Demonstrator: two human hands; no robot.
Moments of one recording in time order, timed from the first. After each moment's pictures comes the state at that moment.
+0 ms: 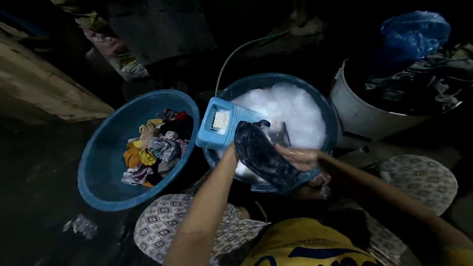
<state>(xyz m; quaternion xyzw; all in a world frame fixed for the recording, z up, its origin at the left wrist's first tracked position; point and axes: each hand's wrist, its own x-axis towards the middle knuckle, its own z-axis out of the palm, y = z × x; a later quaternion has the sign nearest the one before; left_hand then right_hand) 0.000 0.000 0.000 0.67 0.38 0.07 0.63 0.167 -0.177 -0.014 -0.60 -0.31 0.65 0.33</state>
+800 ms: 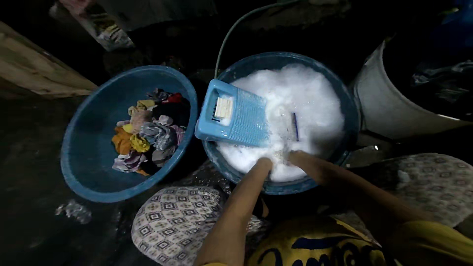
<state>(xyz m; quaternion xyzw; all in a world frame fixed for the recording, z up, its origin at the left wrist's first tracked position) 0.041 -0.031 -0.107 0.82 0.26 -0.46 0.25 0.153 -0.124 -0.140 -0.74 -0.49 0.45 -0.12</state>
